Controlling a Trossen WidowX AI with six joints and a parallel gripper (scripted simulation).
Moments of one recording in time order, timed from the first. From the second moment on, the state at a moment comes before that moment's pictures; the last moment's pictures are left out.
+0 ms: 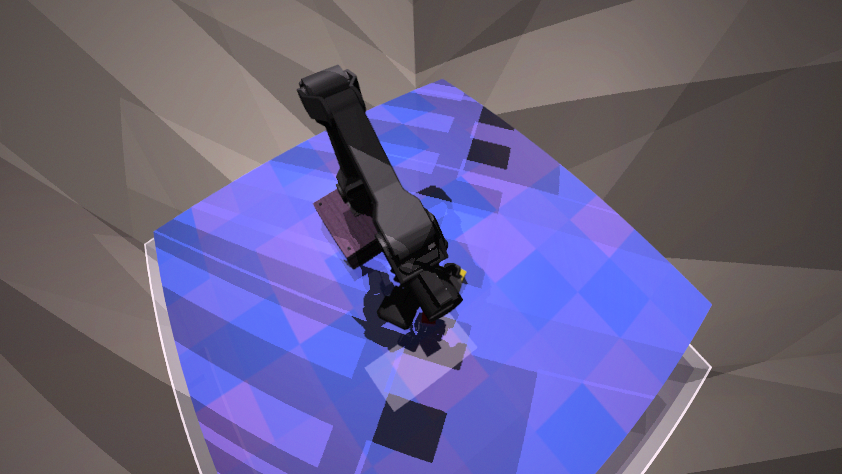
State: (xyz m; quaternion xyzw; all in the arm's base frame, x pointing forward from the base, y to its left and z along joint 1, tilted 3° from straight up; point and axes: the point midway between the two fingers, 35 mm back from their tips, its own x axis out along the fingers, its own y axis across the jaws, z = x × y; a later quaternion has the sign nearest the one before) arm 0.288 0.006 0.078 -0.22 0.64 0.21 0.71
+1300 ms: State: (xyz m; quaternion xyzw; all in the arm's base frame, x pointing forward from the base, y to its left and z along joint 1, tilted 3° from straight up) arm 0.268 0.106 0.060 0.04 0.68 -0.03 0.73
